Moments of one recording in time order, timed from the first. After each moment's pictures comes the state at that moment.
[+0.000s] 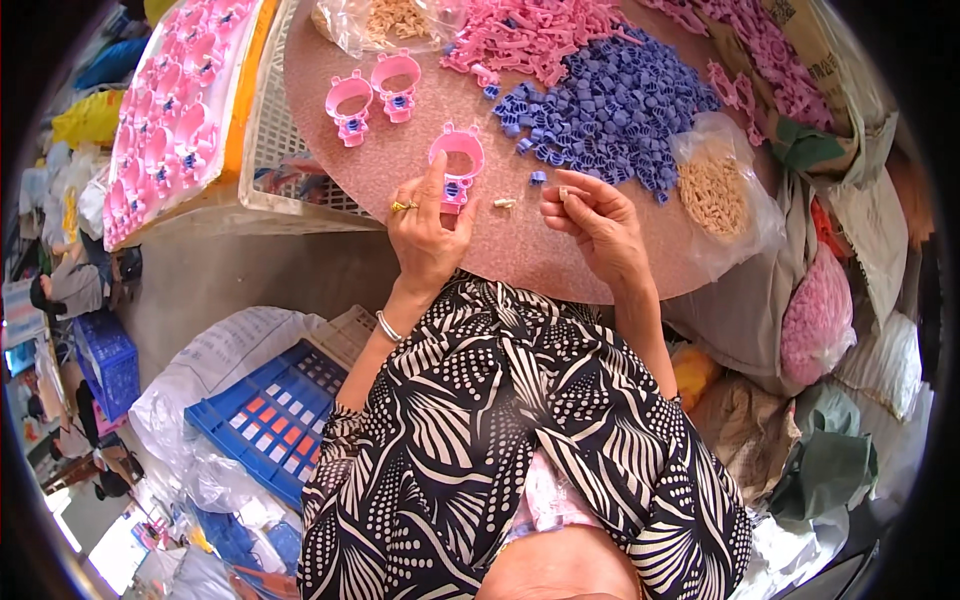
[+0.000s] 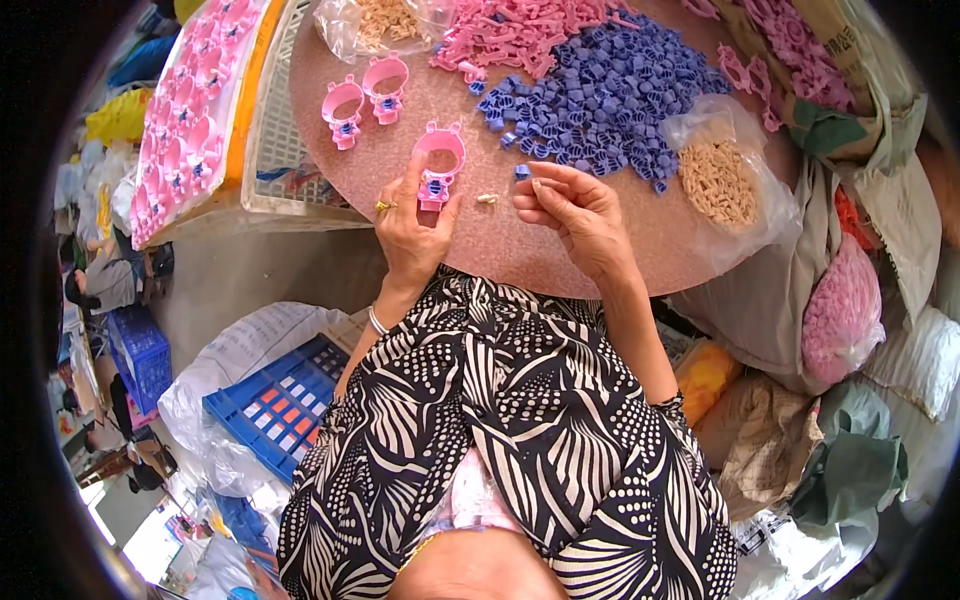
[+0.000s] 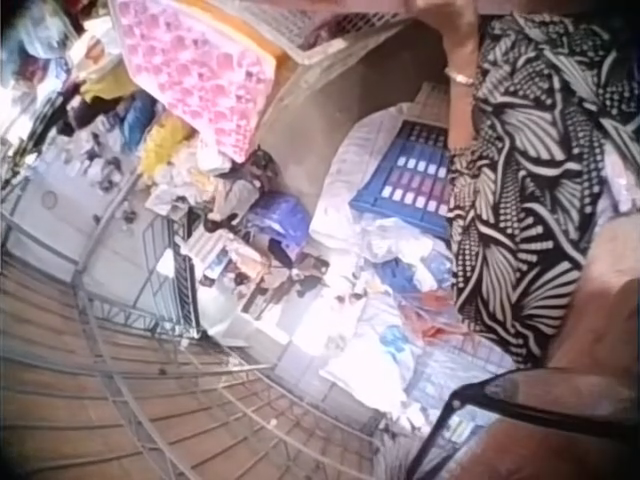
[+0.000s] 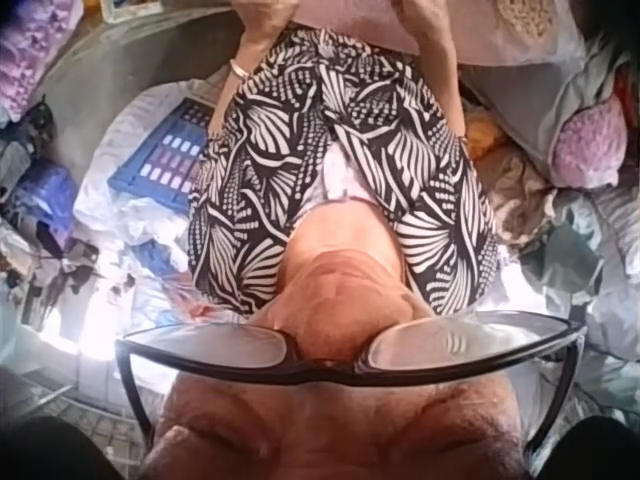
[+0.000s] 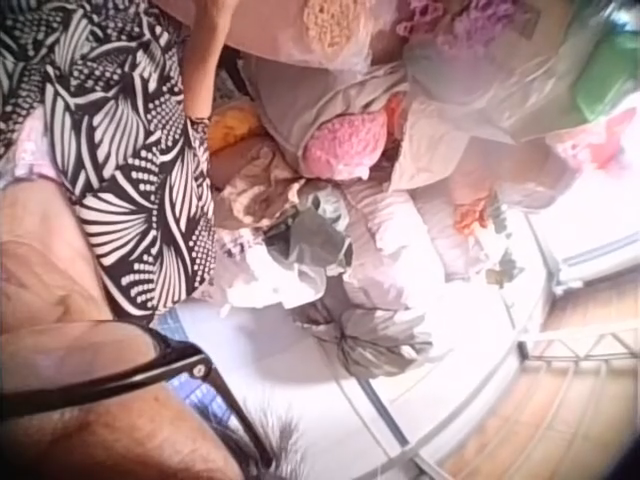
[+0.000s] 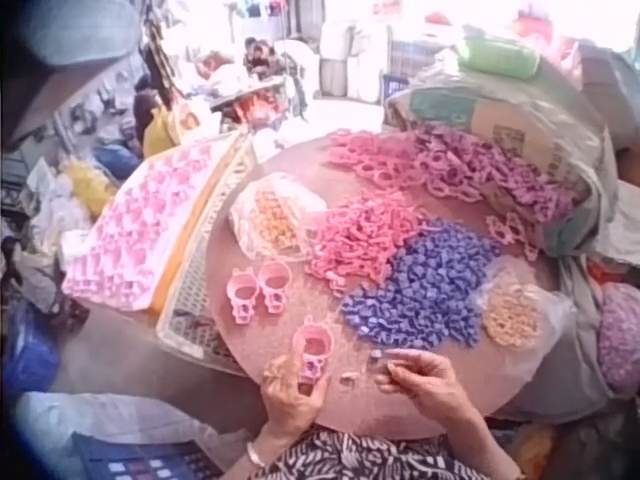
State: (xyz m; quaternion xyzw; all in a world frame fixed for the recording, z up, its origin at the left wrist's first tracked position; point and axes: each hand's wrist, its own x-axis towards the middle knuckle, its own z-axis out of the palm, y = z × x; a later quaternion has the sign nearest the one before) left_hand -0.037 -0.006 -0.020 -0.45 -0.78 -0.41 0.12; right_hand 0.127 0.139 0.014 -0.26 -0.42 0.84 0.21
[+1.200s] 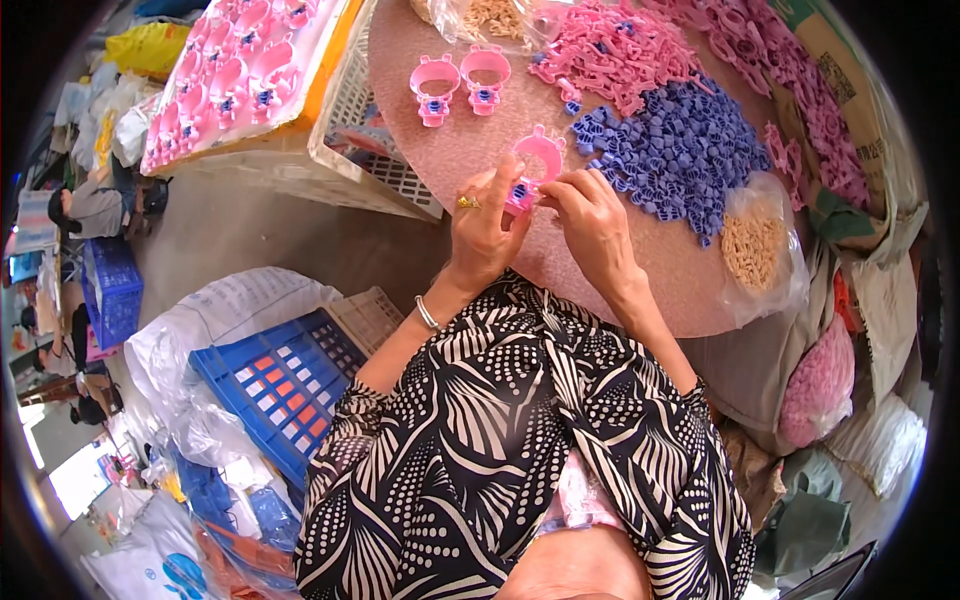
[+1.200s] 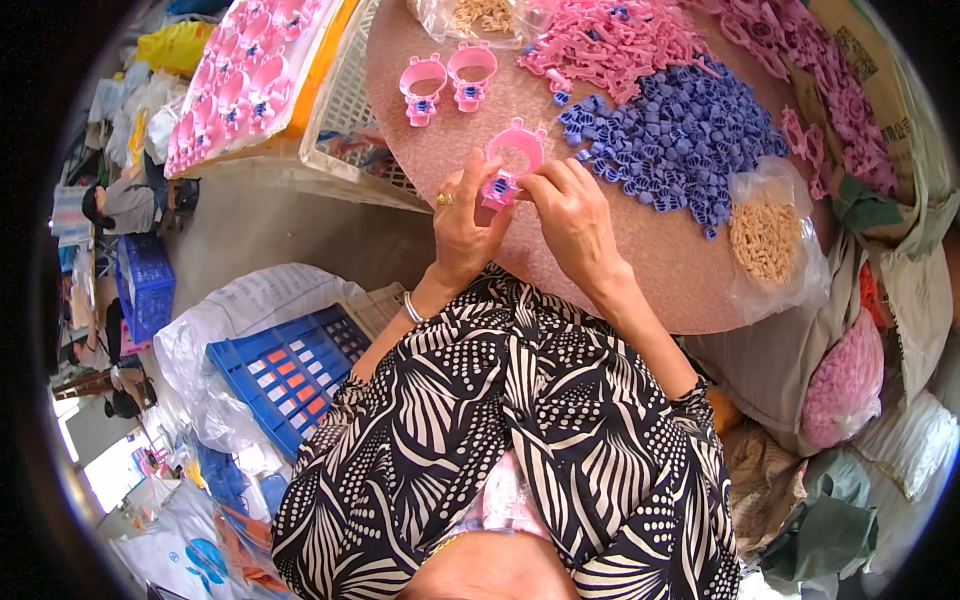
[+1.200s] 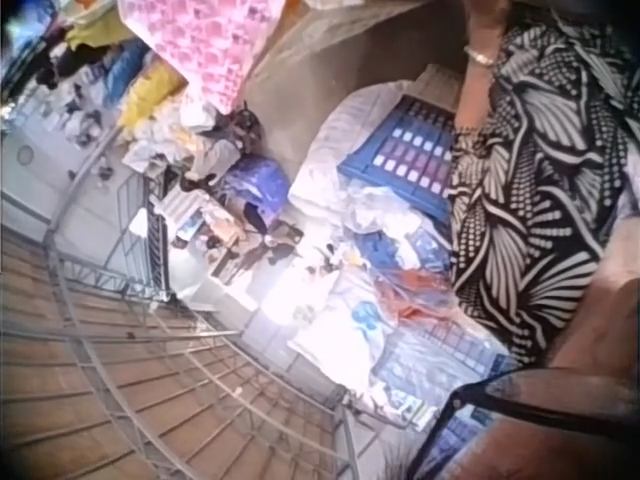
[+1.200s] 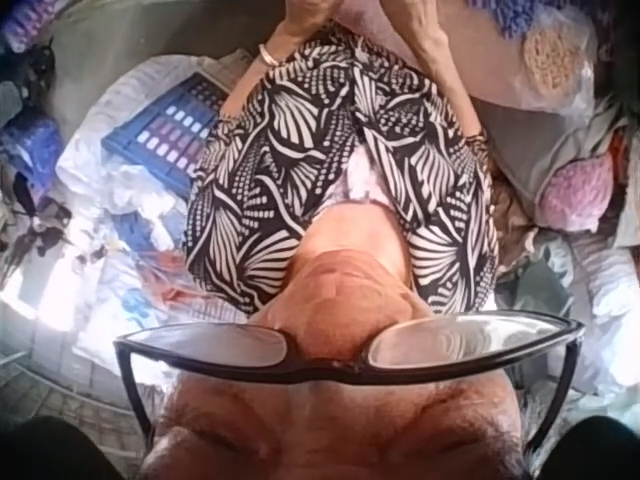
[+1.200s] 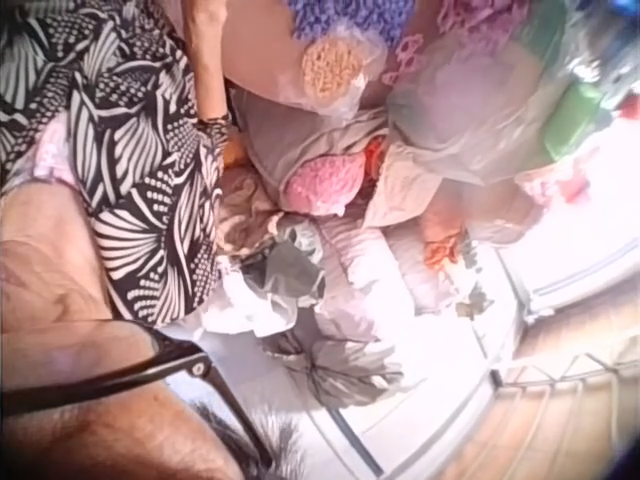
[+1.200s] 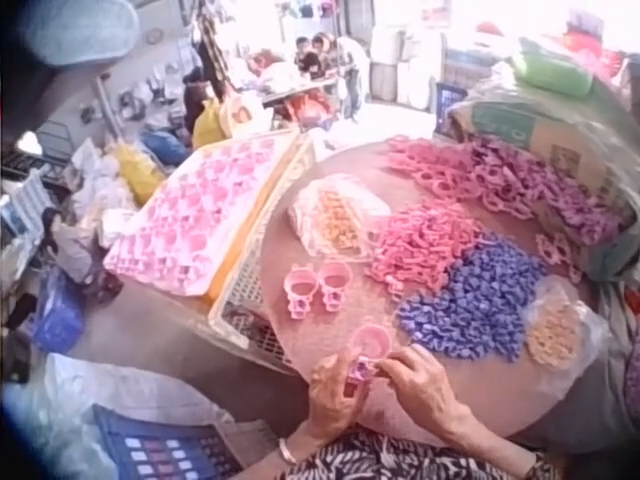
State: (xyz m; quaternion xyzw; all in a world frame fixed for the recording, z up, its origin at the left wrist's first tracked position) left_hand -0.039 -0.014 -0.024 -0.46 -0.72 -0.50 0.13; right_hand 0.055 0.116 0.026 -0.05 -0.93 0.23 0.28
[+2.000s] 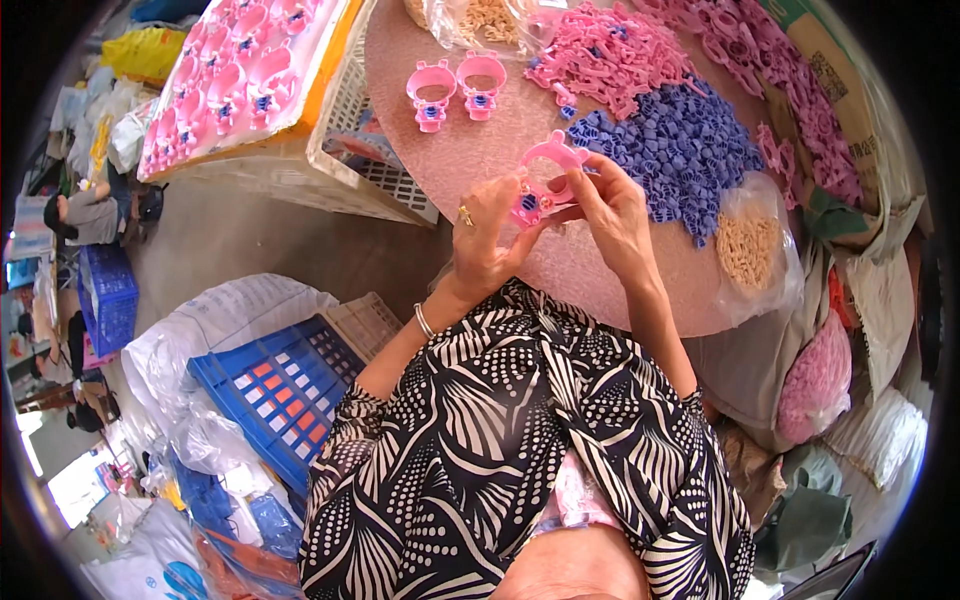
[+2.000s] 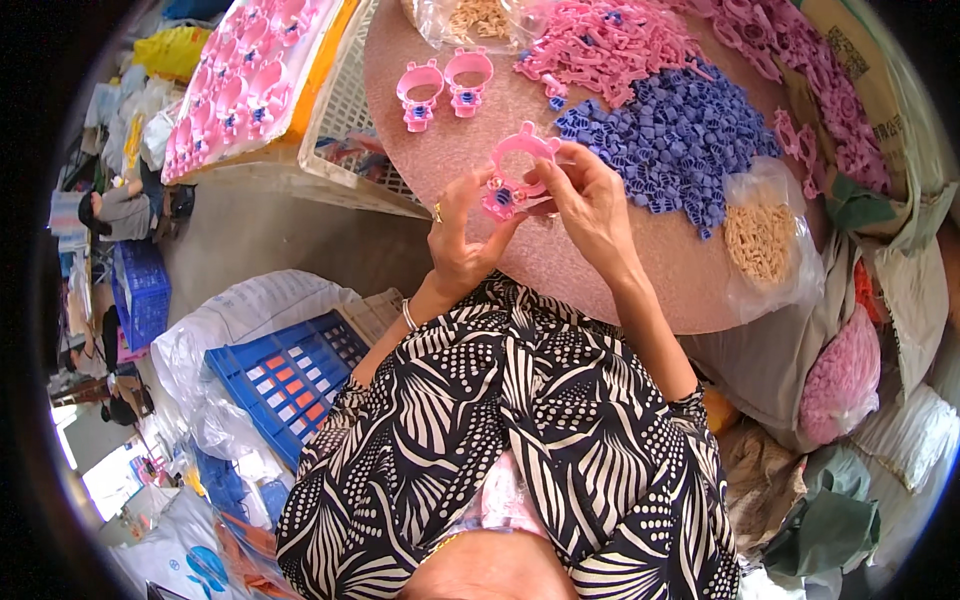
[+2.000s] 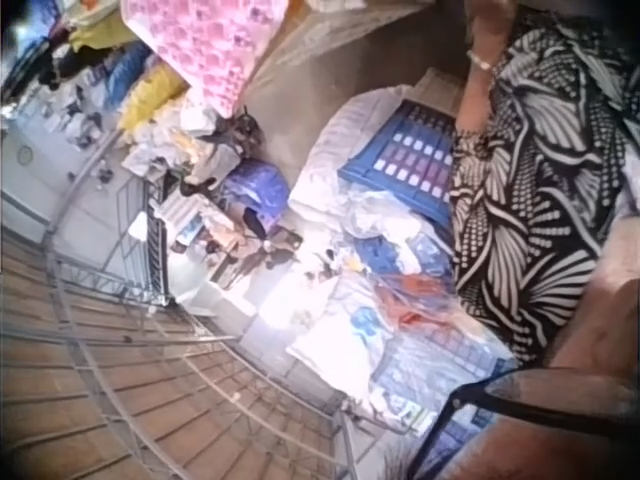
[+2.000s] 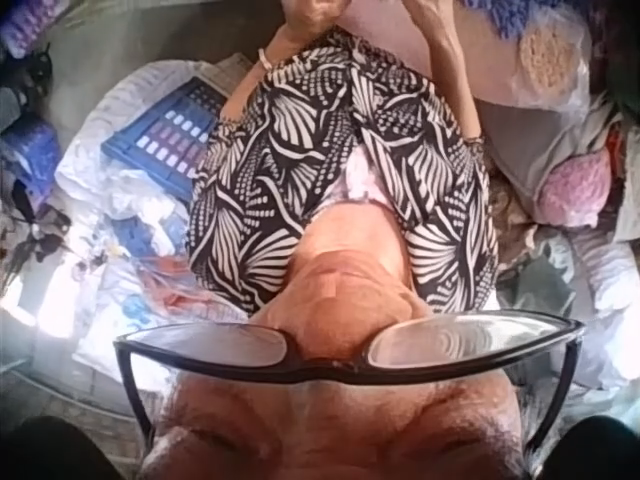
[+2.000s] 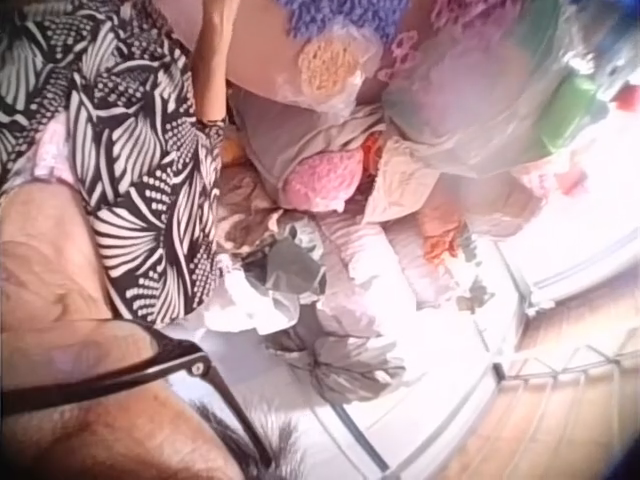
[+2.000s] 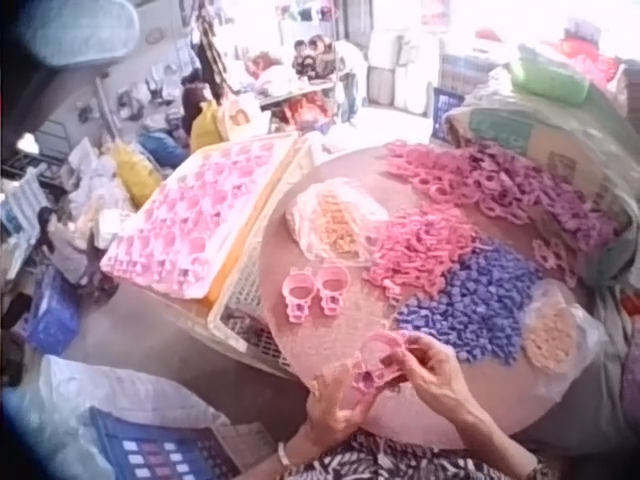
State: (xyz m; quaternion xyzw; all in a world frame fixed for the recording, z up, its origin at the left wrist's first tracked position) left_hand -0.032 -0.017 -0.005 -0.48 -0.65 -0.57 0.13; right_hand 0.056 0.125 0.047 -0.24 -0.63 0.72 0.17
